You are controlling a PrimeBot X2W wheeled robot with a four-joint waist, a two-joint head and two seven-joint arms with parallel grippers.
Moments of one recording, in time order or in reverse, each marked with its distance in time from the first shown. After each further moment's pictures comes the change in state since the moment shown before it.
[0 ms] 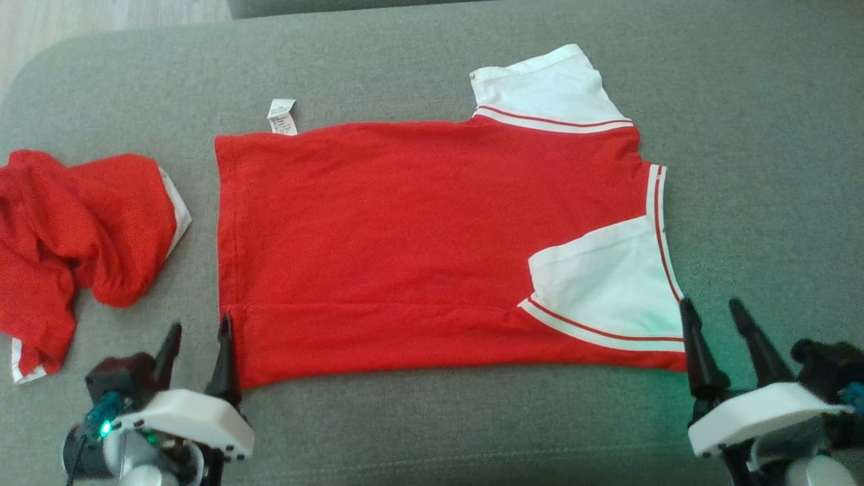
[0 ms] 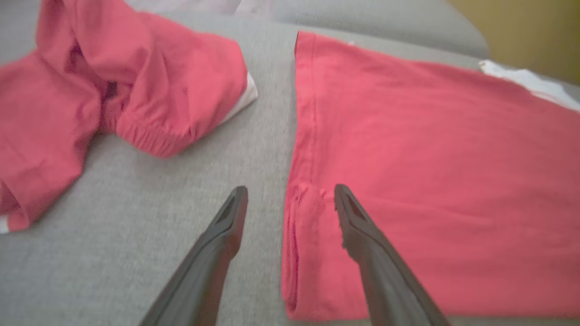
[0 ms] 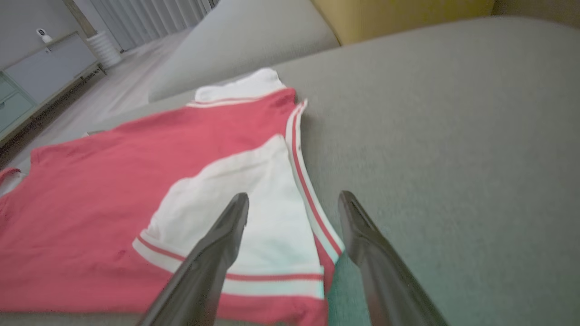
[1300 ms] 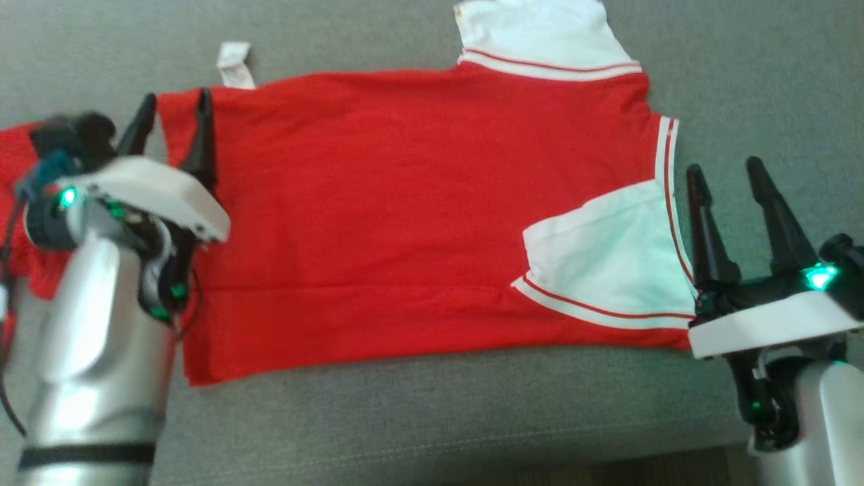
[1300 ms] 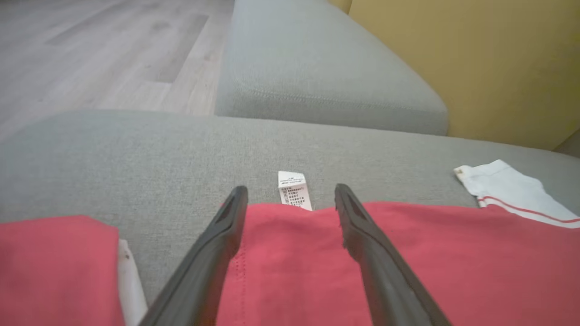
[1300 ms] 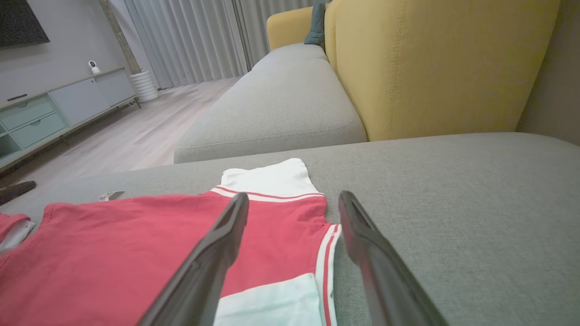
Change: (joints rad) left arm -0.575 0.024 -0.026 0.229 -0.039 -0.096 0.057; right arm -0.205 -0.025 0.042 -0.180 -0.048 0.000 -0.018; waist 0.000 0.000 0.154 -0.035
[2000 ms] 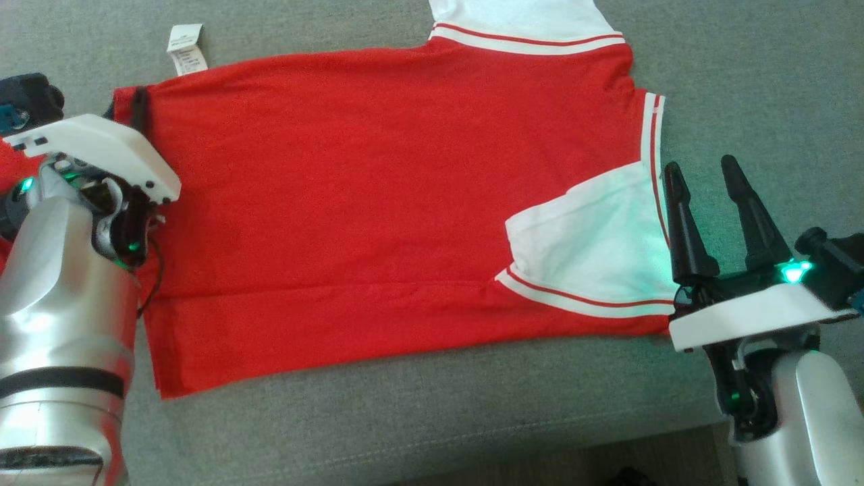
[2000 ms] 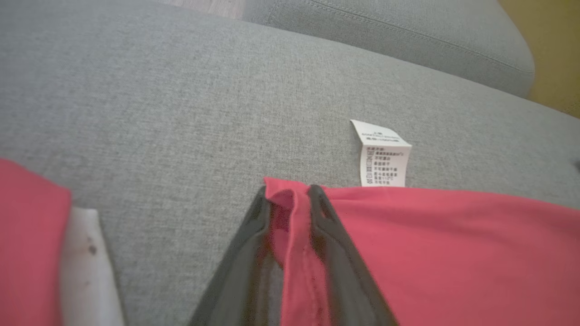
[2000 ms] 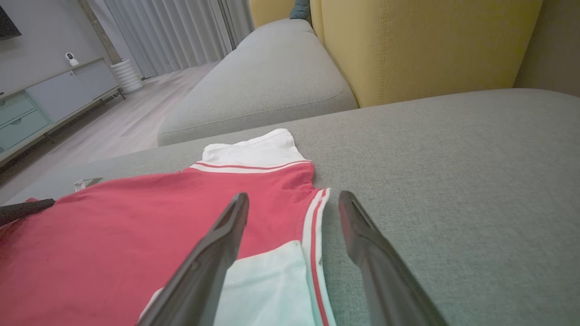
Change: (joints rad) left arm -0.274 0.024 0.051 0.490 -0.068 -0.048 0.042; right arm -0.046 0.017 0.041 0.085 0.028 0.000 -0.041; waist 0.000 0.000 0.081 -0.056
